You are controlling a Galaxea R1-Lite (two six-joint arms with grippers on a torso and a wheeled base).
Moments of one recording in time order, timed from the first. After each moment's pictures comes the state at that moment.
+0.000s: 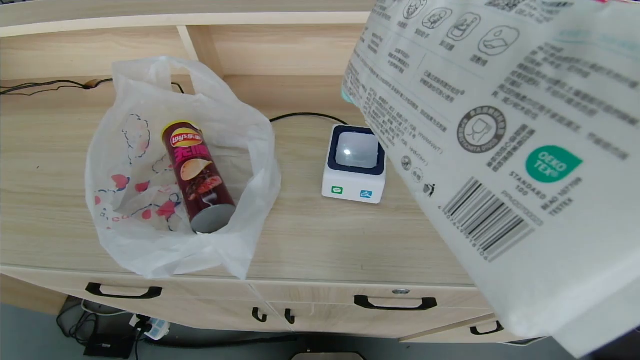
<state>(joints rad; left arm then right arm) 0.00 0.00 0.00 -0.02 0.00 0.07 0.73 1.51 -0.69 -1.41 0.42 1.76</state>
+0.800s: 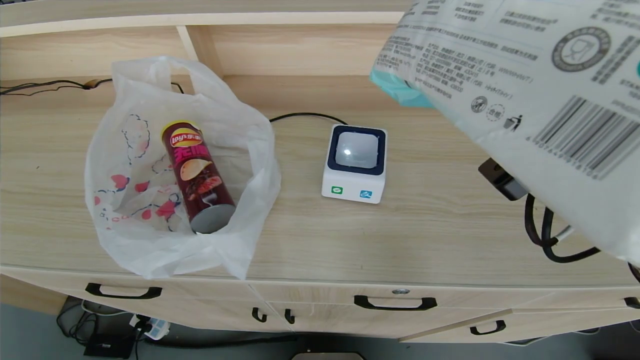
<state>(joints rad) 0.00 0.00 0.00 -0.02 0.00 0.08 0.63 1.53 -0.65 -1.57 0.43 2.06</state>
